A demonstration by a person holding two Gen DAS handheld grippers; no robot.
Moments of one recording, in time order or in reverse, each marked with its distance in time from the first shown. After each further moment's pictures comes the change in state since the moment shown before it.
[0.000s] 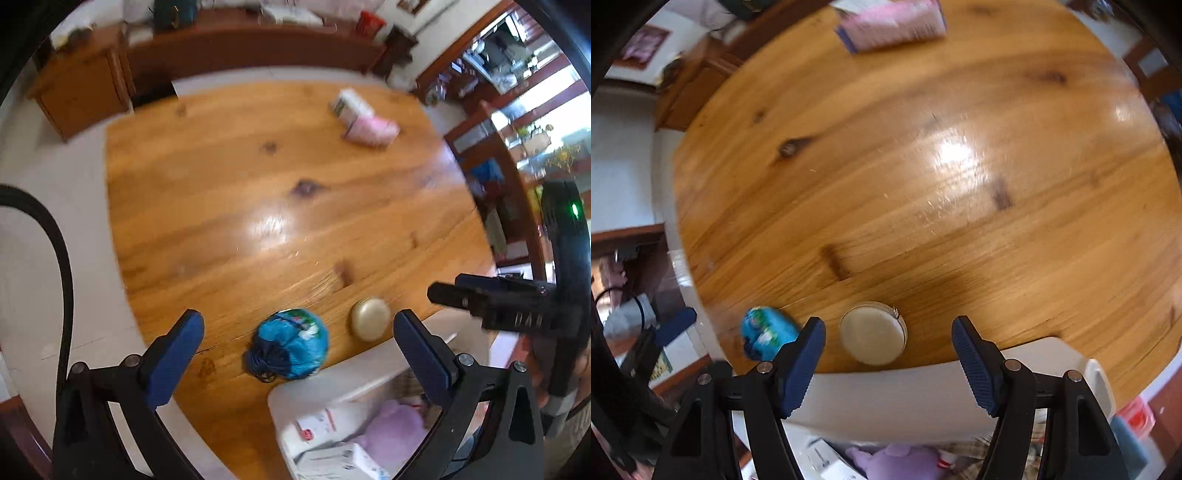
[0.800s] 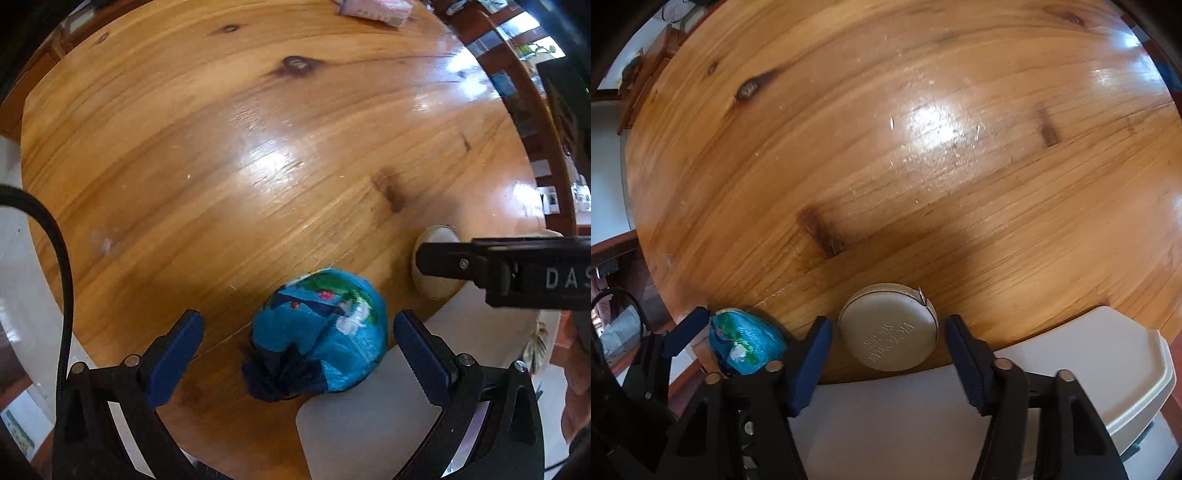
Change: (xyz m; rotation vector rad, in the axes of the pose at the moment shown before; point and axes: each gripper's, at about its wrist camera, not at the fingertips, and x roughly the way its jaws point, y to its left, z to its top) left arm 0.100 -0.024 -0.029 0.167 0.248 0.066; right arm 0.056 0.021 -0.019 0.048 0.116 -0.091
